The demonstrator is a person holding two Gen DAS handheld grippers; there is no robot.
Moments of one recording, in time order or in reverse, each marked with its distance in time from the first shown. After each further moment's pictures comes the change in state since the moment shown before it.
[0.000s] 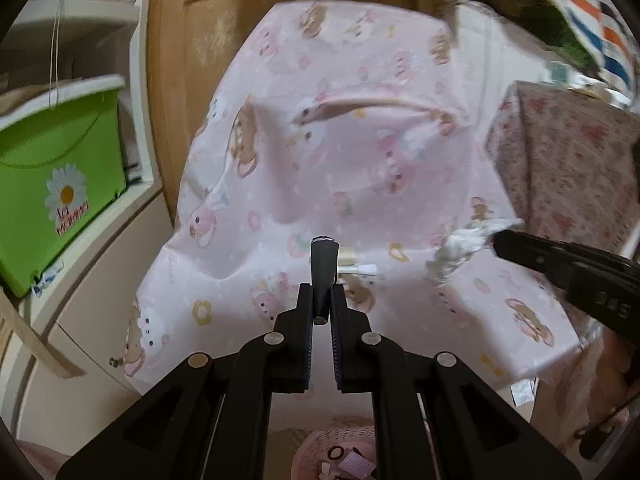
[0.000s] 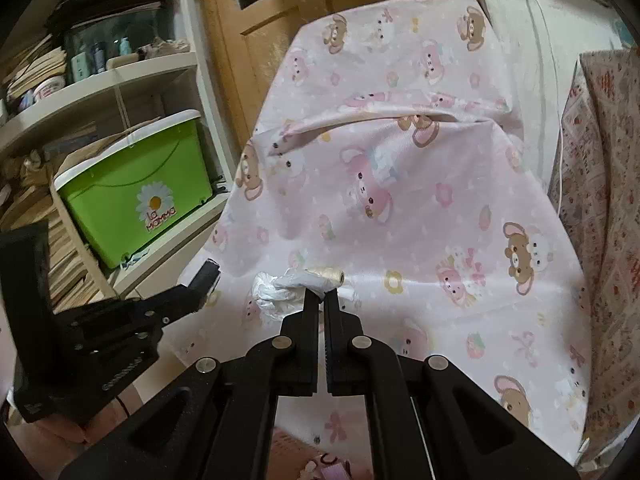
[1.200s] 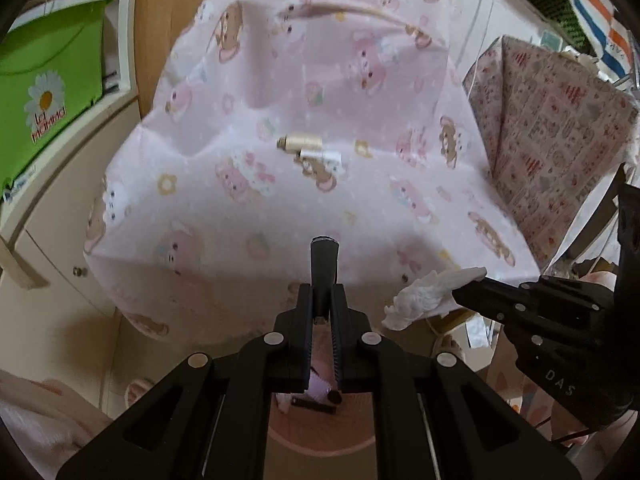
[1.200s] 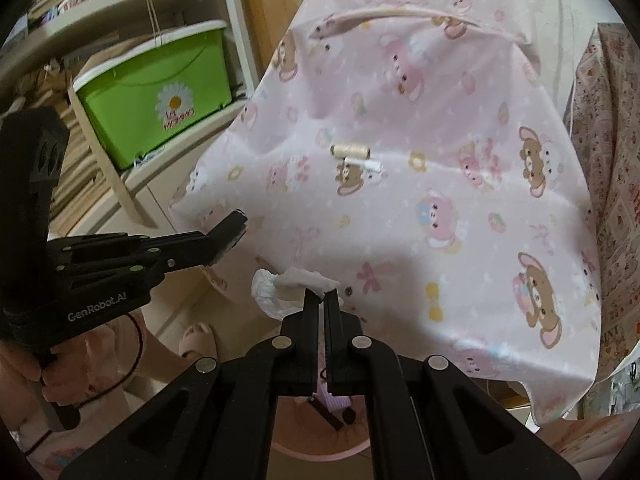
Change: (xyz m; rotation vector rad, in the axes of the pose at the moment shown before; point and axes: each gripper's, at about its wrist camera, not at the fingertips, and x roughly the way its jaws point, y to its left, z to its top) left arm -0.006 -0.003 -0.064 -0.113 0.302 -0.128; right arm -0.014 0.029 -0.089 -0.087 0.267 0.010
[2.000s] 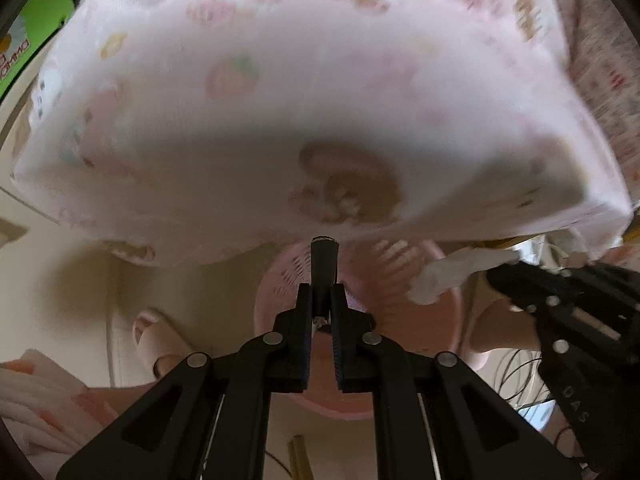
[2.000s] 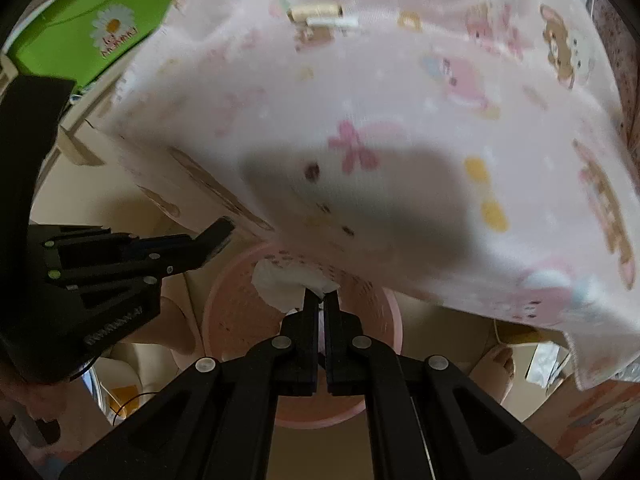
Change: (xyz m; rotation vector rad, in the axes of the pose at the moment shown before) left arm 0.119 0.008 -0.040 -0.010 0.404 0.134; right arm 0.104 -0.017 -0.037 0.083 0.330 -0.076
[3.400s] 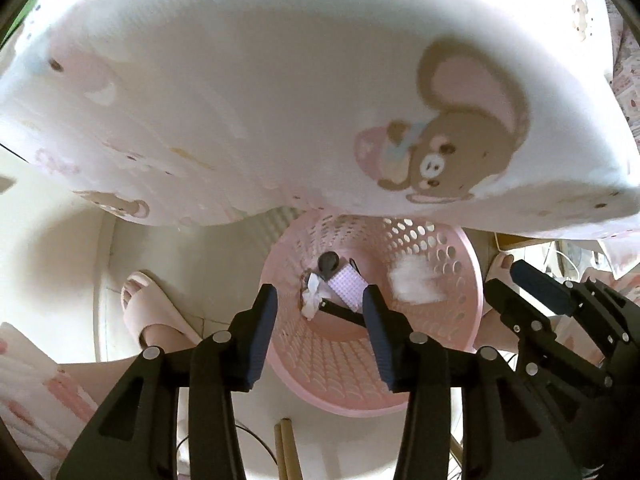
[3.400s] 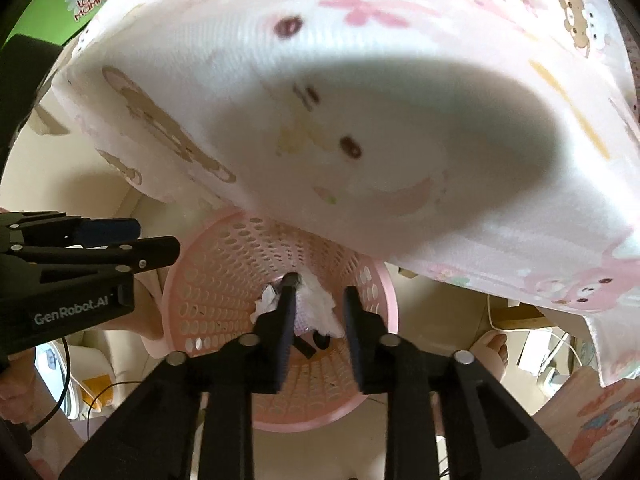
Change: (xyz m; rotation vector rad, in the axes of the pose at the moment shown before) left arm 0.031 0.020 0.000 -0.099 0.085 -0.001; right arm 0.045 0.001 -0.014 -0.011 0.076 -0.079
